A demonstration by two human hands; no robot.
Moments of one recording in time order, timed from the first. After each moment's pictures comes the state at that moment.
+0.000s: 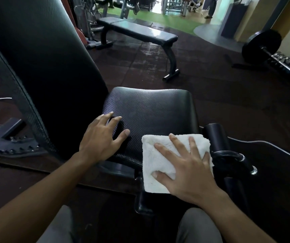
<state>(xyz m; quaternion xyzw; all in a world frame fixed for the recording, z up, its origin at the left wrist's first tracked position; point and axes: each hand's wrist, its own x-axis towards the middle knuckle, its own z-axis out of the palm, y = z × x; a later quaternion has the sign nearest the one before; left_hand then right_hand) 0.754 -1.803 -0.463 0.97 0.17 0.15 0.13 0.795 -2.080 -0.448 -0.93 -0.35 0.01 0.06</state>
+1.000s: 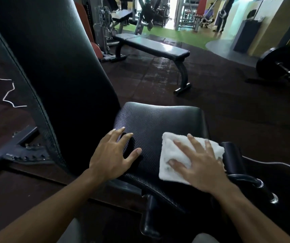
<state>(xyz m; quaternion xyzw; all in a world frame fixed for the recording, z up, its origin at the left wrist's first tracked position) 0.755 -1.803 -0.462 0.97 0.17 0.15 0.13 0.870 -2.056 -0.438 -0.95 -0.27 0.09 0.11</state>
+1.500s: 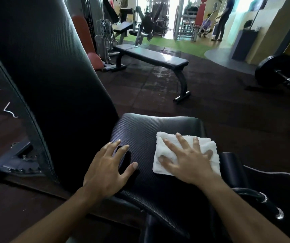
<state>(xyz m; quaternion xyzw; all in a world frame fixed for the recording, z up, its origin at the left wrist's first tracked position) 0.756 -1.806 -0.459 0.97 0.18 0.15 0.11 0.913 -2.014 -0.426 -0.95 -0.31 0.09 0.05</state>
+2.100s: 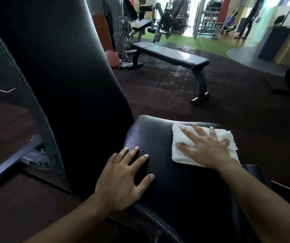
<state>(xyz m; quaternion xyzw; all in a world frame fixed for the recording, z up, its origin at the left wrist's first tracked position) 0.757 -1.809 -0.457 0.98 0.18 0.09 0.07 0.992 -1.969 -0.425 -0.95 -0.31 0.10 0.02</state>
